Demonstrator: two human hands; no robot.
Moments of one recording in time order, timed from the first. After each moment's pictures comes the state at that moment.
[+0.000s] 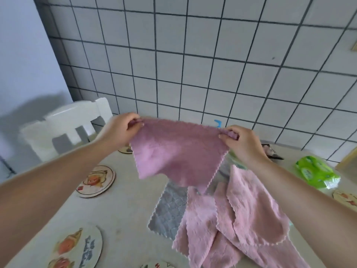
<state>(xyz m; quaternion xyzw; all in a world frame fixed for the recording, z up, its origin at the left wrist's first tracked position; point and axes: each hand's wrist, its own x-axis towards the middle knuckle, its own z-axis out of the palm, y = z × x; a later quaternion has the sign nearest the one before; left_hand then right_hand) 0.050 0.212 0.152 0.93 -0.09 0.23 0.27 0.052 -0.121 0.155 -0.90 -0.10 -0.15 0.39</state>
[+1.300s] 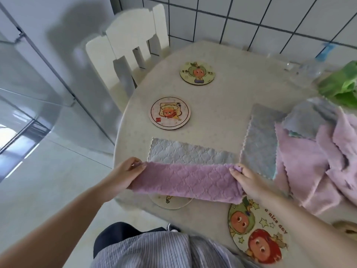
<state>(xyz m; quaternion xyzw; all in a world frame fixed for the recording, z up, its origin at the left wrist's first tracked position) -0.156 0.441 -0.055 0.79 0.25 -0.19 0.54 -0.097 0.101 -0.064 -0.87 0.02 0.29 0.40</state>
